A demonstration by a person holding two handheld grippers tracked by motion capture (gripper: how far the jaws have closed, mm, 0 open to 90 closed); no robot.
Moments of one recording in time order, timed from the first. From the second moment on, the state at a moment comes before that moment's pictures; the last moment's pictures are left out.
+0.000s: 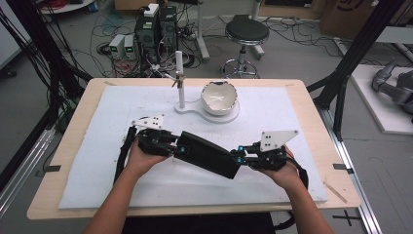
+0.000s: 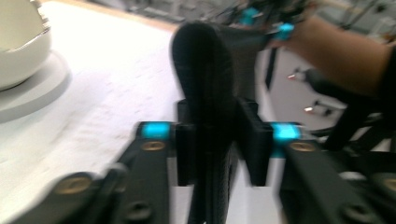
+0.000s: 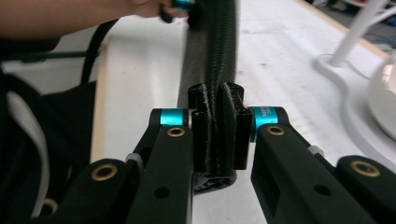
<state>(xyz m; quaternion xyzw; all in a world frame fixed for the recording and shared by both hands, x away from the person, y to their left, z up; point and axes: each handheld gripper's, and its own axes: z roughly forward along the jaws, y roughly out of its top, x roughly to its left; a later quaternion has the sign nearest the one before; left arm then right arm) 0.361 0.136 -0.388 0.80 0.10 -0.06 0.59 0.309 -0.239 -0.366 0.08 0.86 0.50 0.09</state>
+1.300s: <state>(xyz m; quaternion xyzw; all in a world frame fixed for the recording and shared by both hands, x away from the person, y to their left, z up) 0.444 0.094 -0.222 0.87 0.21 0.14 0.43 0.326 -0.299 -0.396 0.34 0.80 0.47 0.15</state>
